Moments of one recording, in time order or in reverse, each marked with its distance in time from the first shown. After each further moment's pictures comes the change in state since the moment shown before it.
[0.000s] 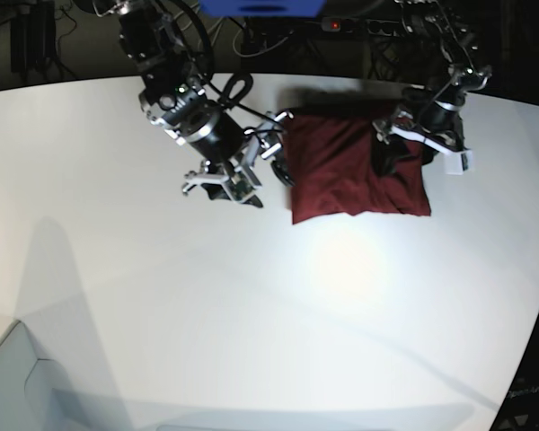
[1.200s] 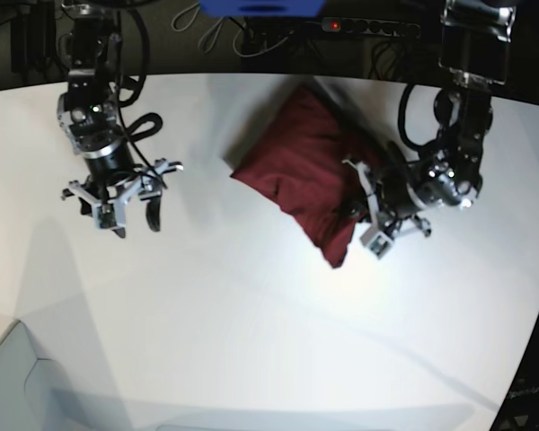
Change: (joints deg) left arm -20.4 -25.9 44.8 -1.4 4.6 -1.7 8.2; right arm -1.2 -0.8 29.4 2.7 0.1 0.1 0.3
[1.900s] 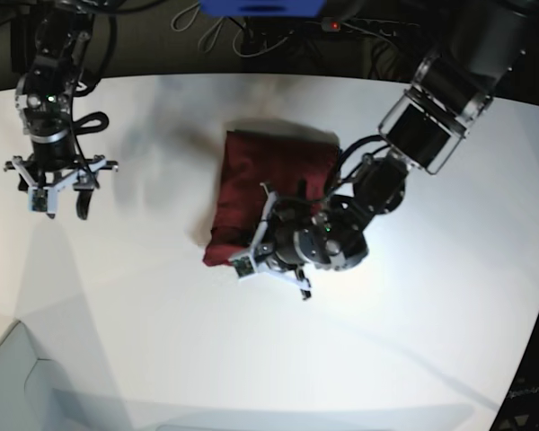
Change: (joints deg) left arm -21.7 10.2 30.0 -18.2 16.6 -0.5 -9.3; right arm -1.7 -0.3 15.2 -0.1 0.0 0.0 0.0
